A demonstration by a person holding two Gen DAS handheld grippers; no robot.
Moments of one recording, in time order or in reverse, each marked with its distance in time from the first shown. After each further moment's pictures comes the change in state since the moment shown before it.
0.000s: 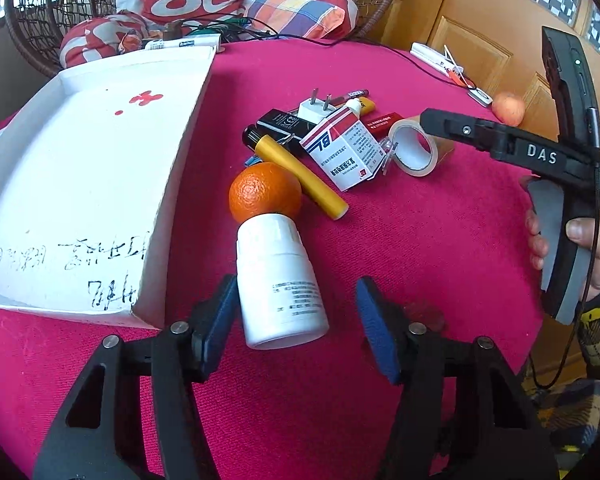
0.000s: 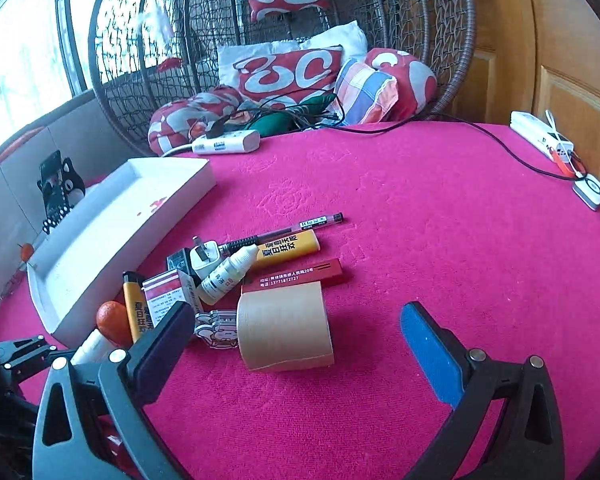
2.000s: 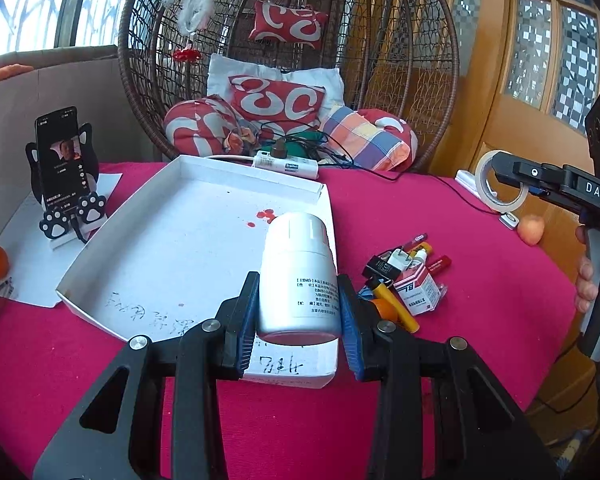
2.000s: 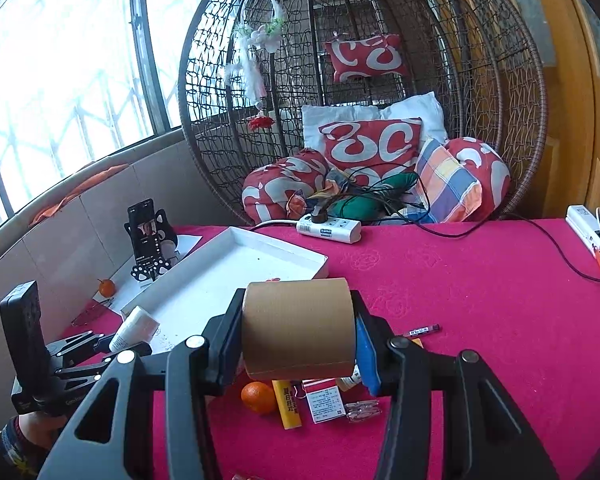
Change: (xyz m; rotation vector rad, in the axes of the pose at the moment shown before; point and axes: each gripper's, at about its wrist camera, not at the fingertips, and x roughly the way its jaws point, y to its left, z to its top) left arm -0.110 0.081 0.010 -0.147 -0.387 0.122; right arm -0.077 0.083 0.065 -0.101 -0.187 0.218
